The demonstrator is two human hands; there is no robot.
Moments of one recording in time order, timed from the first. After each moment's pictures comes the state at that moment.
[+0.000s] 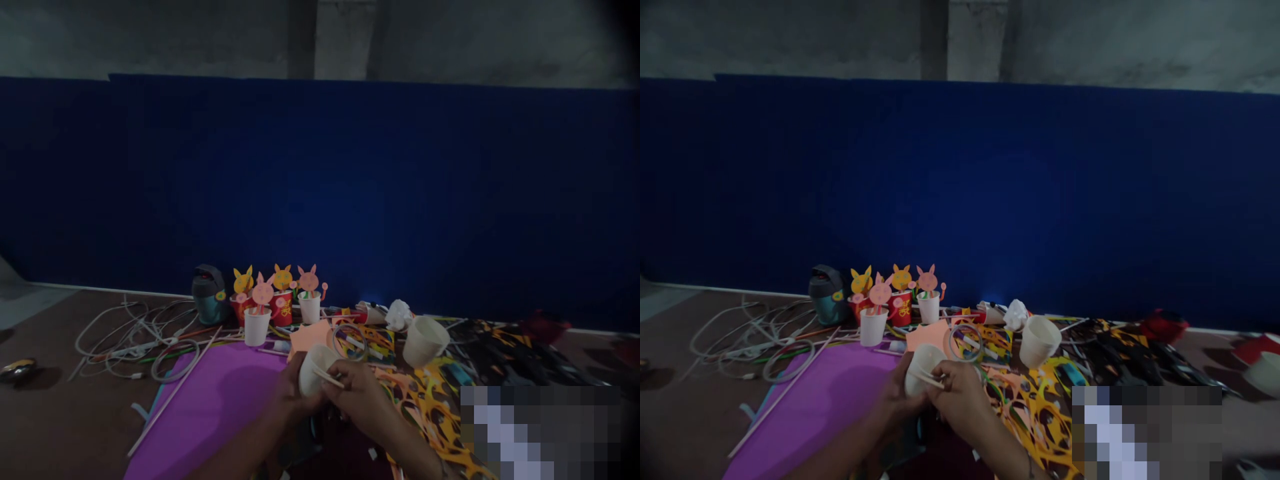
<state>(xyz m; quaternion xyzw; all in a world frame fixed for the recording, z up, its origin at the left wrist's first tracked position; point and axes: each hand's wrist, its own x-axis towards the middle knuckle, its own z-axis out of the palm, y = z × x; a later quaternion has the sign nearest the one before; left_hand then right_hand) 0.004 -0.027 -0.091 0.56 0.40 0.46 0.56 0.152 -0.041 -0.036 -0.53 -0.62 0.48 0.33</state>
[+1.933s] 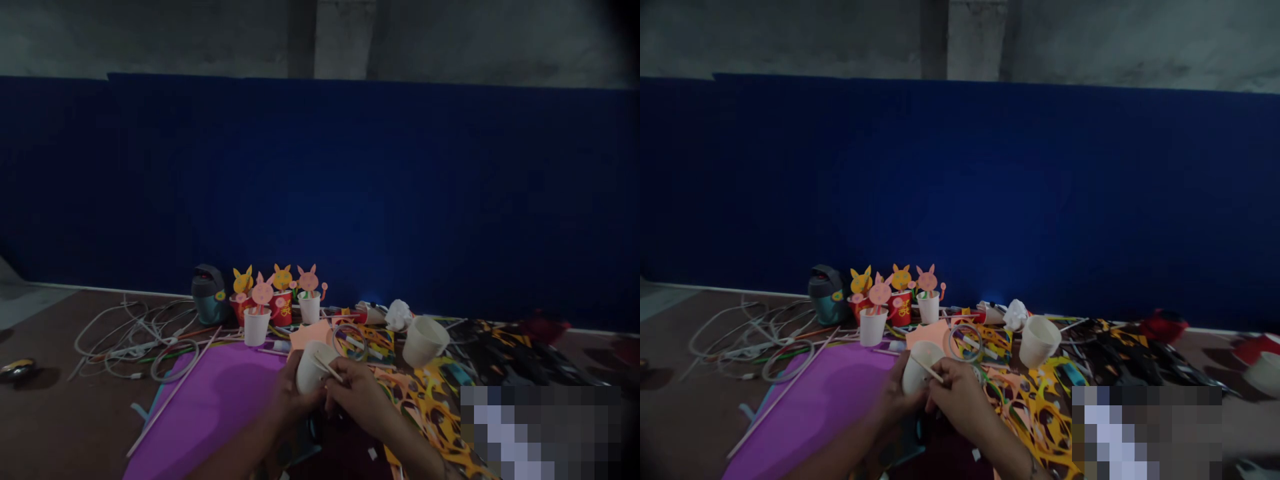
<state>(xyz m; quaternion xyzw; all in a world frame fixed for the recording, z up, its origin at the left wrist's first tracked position) 0.009 -0.029 -0.091 0.56 0.47 0.50 0.47 0.153 -0.042 -0.026 -0.50 -0.61 0.51 0.34</state>
